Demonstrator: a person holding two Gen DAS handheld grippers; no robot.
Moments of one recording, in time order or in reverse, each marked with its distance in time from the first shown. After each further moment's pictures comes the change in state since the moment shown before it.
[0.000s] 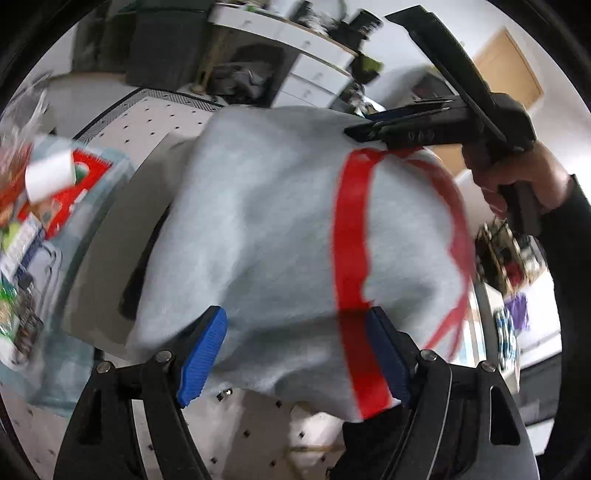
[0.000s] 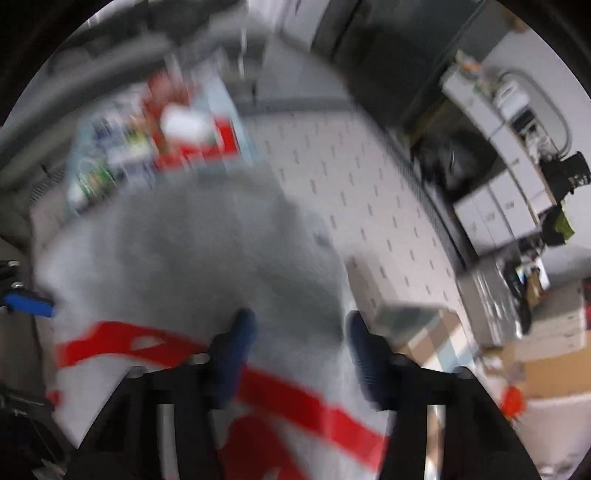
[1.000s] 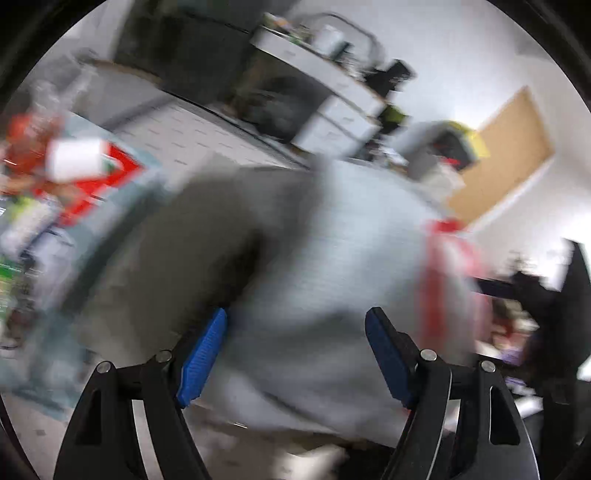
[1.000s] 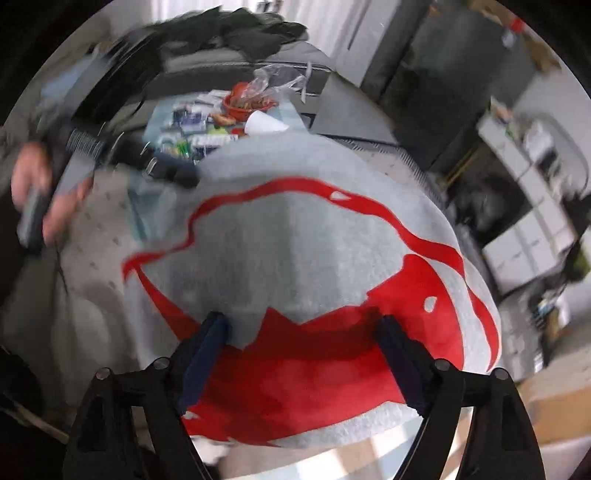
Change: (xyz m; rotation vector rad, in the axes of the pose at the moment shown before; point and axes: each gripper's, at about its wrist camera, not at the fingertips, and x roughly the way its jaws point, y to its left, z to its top) left arm -0.021 0.042 0.004 -0.131 -0.166 0.045; right arm -0.086 0.079 -0.150 -0.220 -0.252 0.117
